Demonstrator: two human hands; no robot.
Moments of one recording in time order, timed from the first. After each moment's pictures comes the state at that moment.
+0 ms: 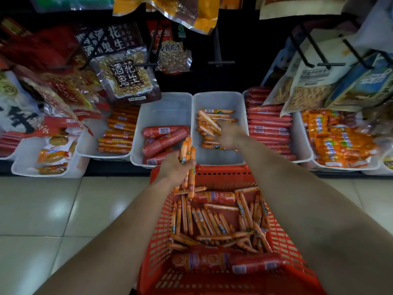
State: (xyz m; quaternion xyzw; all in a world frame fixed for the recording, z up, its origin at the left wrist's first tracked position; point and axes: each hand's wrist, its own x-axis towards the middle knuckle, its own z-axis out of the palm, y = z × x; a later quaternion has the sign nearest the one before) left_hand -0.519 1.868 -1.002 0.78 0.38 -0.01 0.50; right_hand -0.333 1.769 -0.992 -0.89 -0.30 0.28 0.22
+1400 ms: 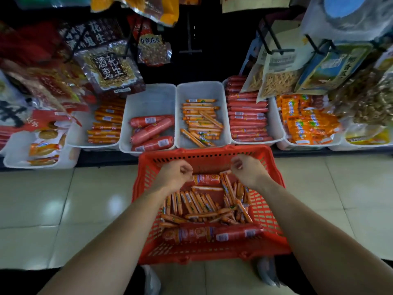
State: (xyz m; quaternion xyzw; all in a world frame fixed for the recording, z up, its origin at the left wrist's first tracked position) left_hand -0.556 1.810 -1.010 0.86 0.28 -0.11 0.41; right_hand -0.416 1.598 -1.007 -0.90 -0.19 0.29 0.26
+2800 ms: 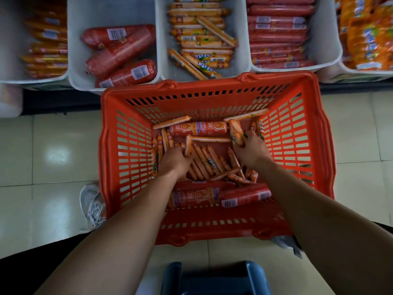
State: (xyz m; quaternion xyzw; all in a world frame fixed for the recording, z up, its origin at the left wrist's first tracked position) left_hand -0.587 1.771 -1.194 0.79 0.41 -0.27 0.37; right_hand -0.451 1.586 -1.178 -0.91 -0.08 0.36 0.18
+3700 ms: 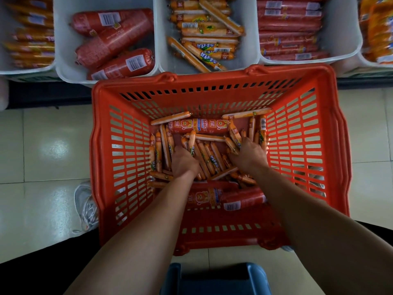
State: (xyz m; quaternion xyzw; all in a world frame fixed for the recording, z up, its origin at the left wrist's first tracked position) left_hand -0.572 1.738 -1.214 0.71 0.56 -0.21 0.37; right_hand -0.464 1.594 -1.211 -0.92 -0.11 0.37 0.05
